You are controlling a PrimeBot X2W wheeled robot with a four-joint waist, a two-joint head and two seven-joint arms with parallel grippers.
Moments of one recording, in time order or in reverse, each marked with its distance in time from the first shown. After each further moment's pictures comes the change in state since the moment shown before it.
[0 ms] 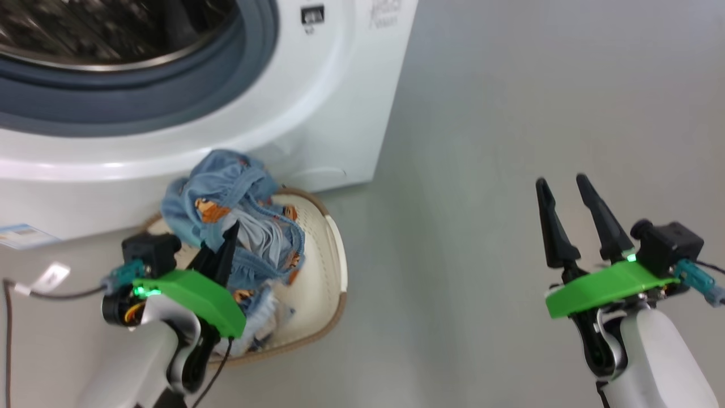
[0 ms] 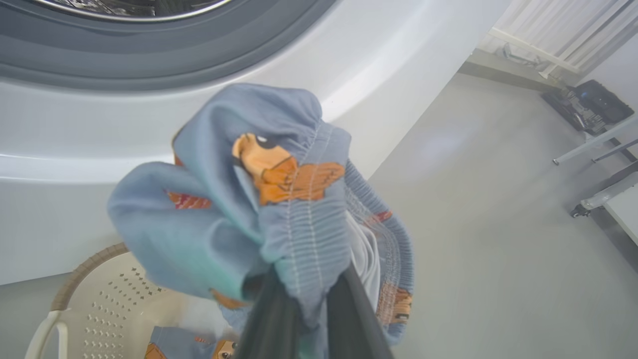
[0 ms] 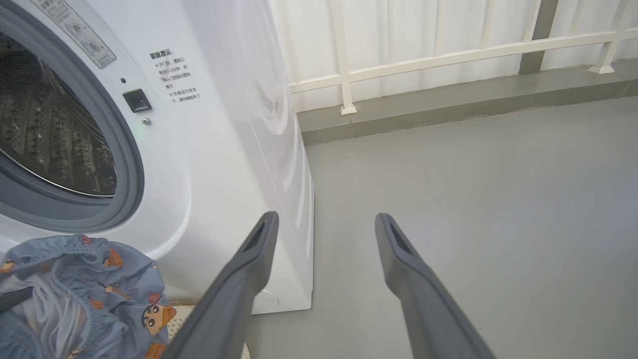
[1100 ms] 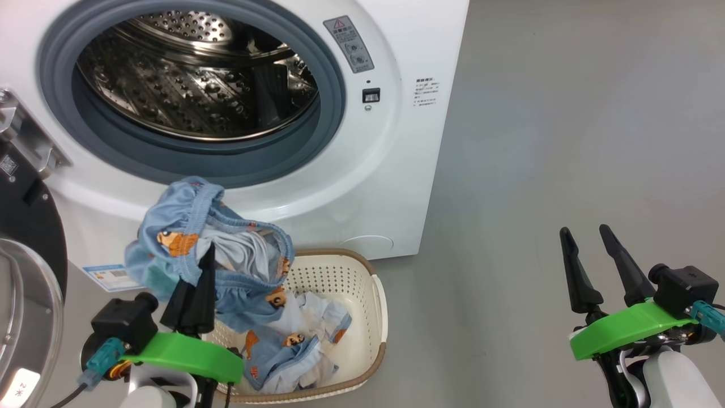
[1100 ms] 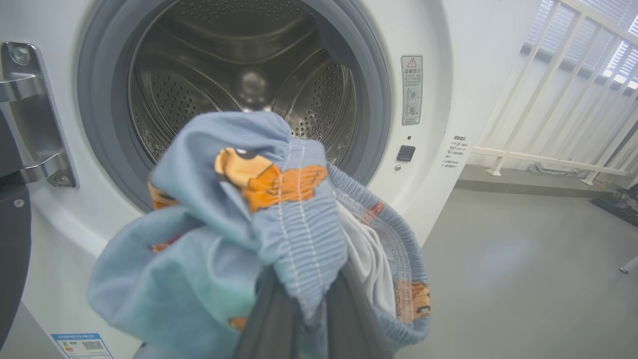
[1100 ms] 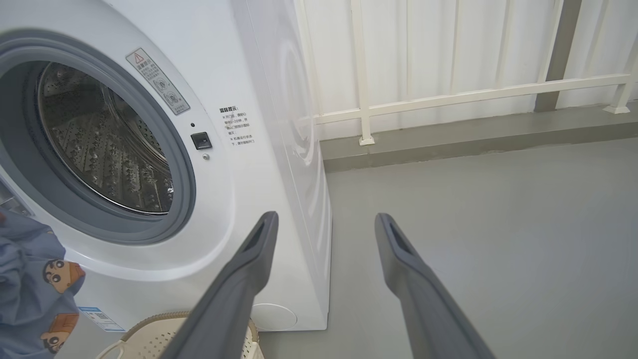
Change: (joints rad) left arm 0.397 -0.117 0.416 -0.463 0.381 0.072 -0.007; right arm 0.133 -0.054 -0.030 0.017 0.000 0.000 0.000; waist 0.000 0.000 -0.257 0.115
